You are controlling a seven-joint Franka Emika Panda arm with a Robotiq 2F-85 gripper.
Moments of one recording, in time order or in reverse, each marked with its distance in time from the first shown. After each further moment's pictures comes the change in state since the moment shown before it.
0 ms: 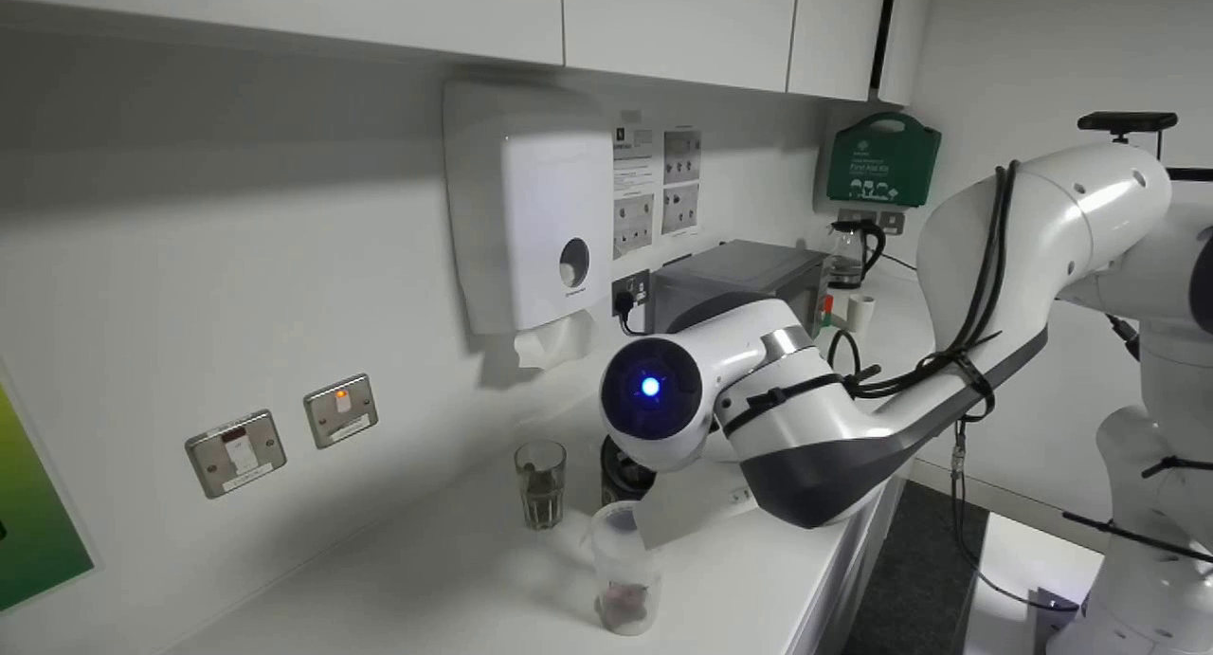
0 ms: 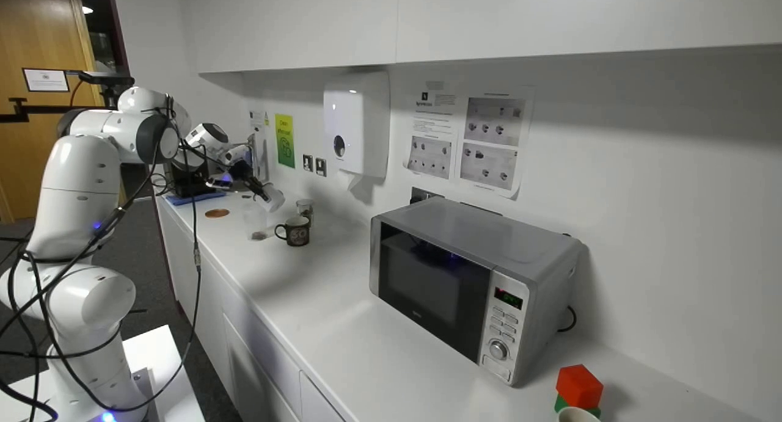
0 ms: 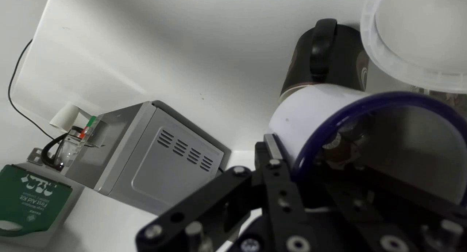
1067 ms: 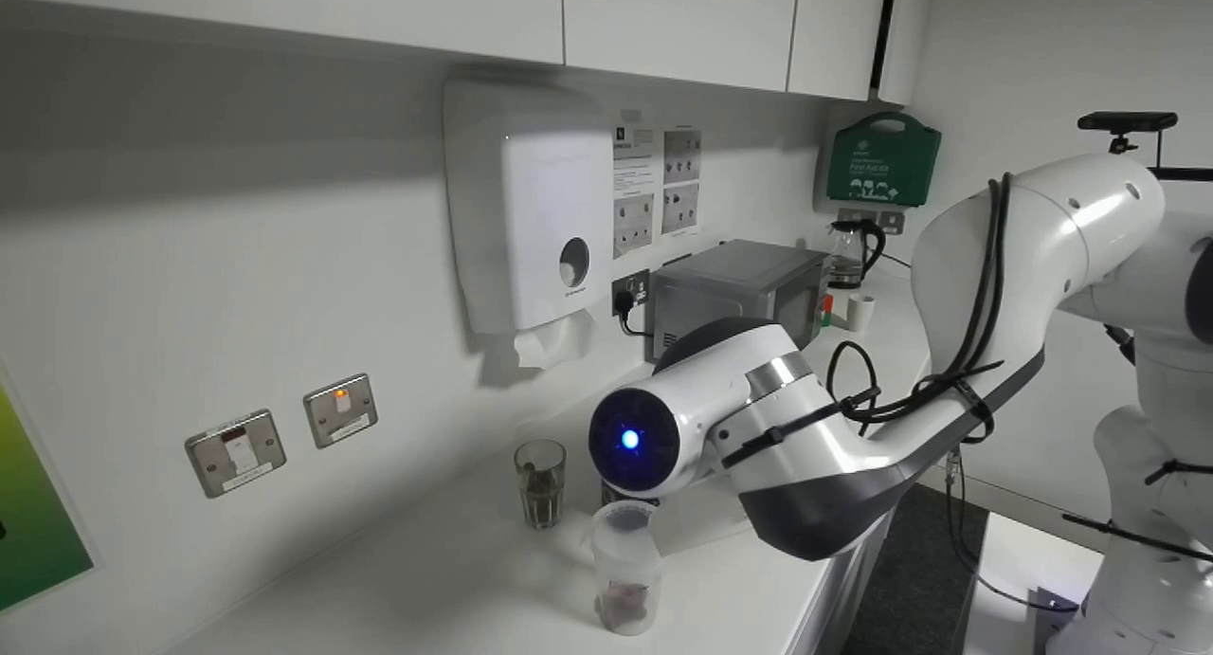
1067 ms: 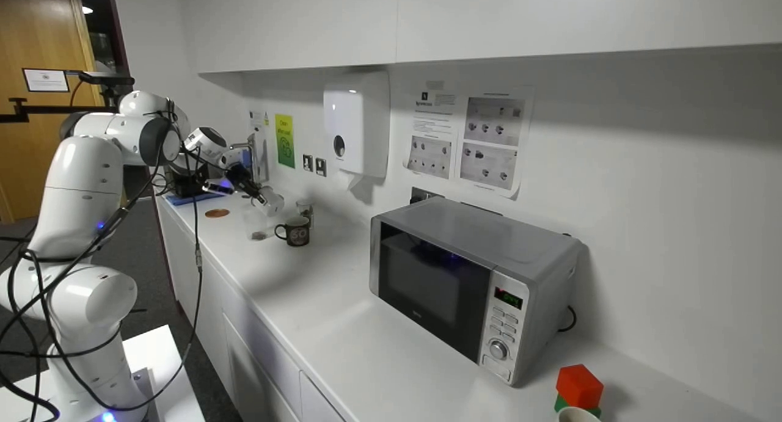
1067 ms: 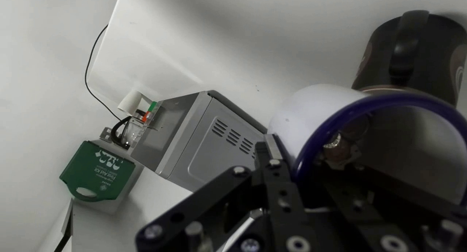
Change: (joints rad) arm 0.042 0.036 -0.015 0.016 -0.034 -0.208 0.062
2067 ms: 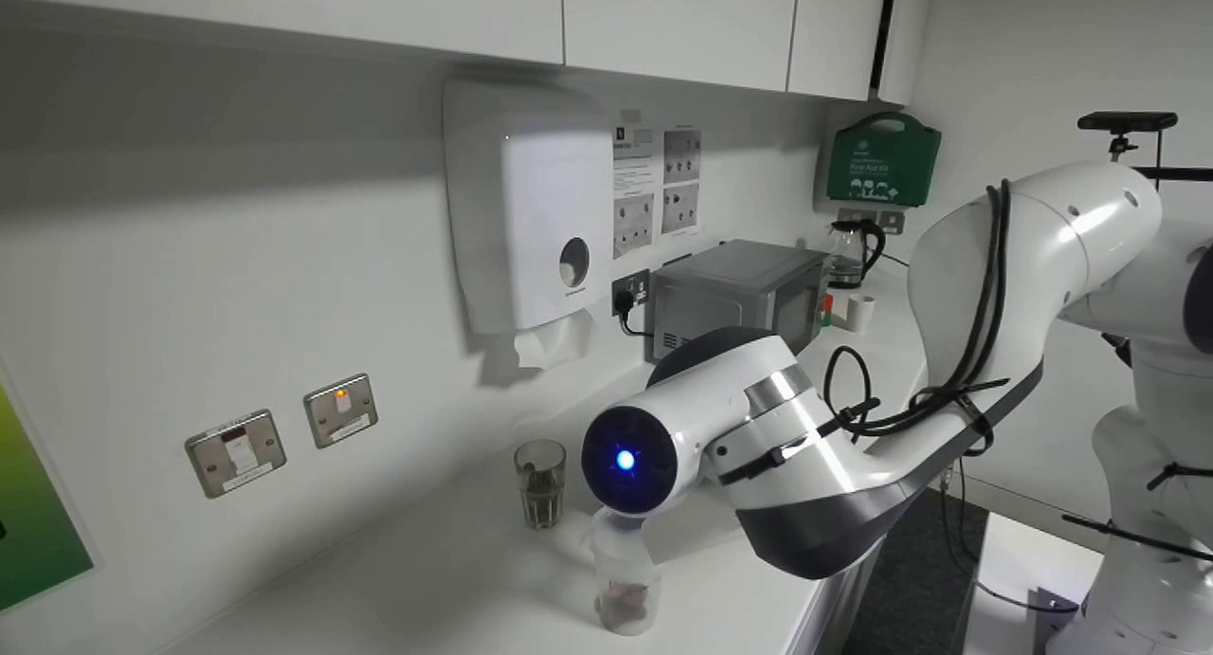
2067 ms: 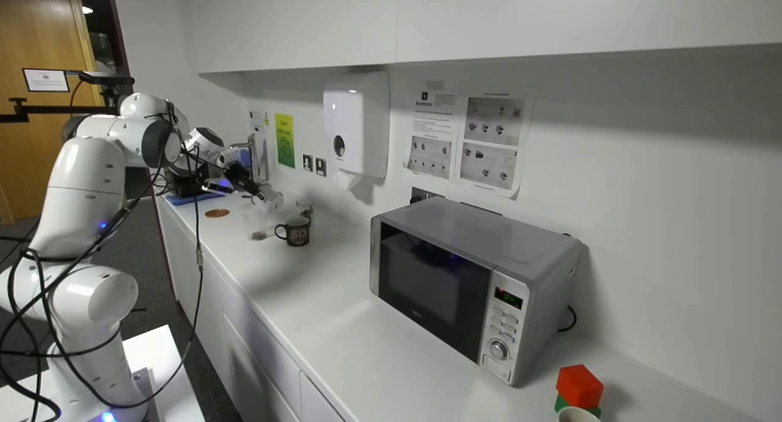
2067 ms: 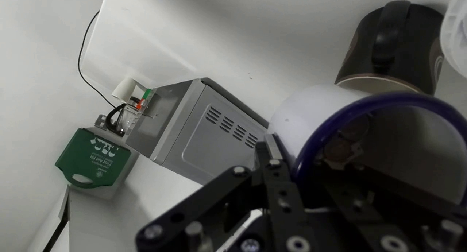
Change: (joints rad) arm 0.030 0.029 -0.002 0.036 -0.048 -0.014 -0.007
